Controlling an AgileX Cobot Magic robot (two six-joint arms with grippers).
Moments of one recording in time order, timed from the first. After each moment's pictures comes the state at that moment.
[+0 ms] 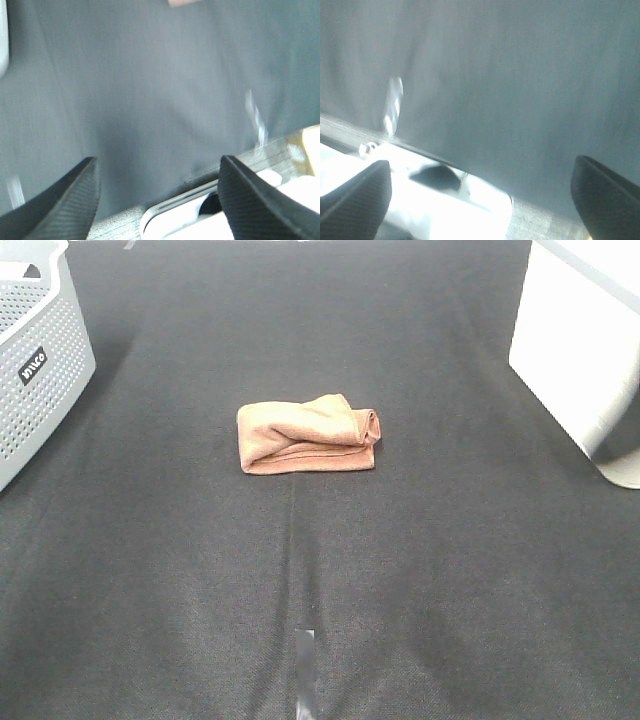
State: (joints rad) left arm -0.18 0.91 -1.03 -0.23 1.22 0.06; right arm 0.17 1.06 -0.98 0.31 1.20 -0.17
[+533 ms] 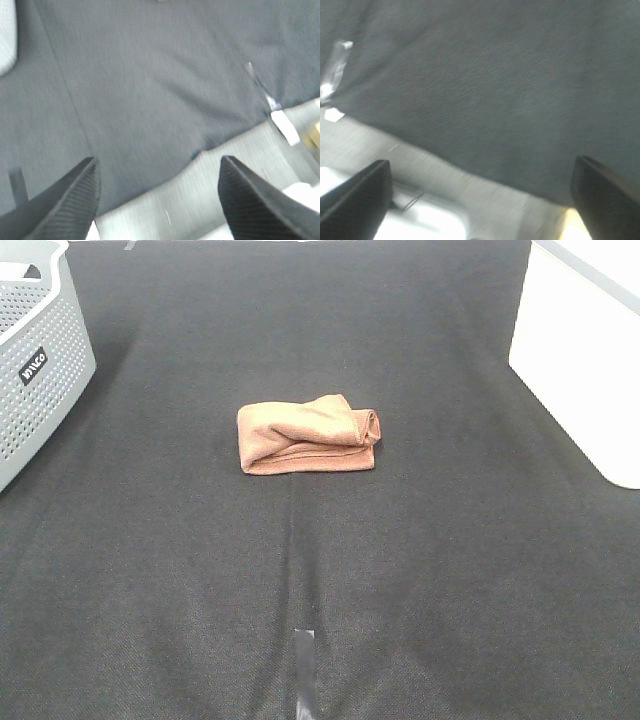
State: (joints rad) left arm -0.18 0.19 -0.59 -0.23 1.19 0.17; right arm 0.17 0.45 -0.55 0.15 1.10 -0.17
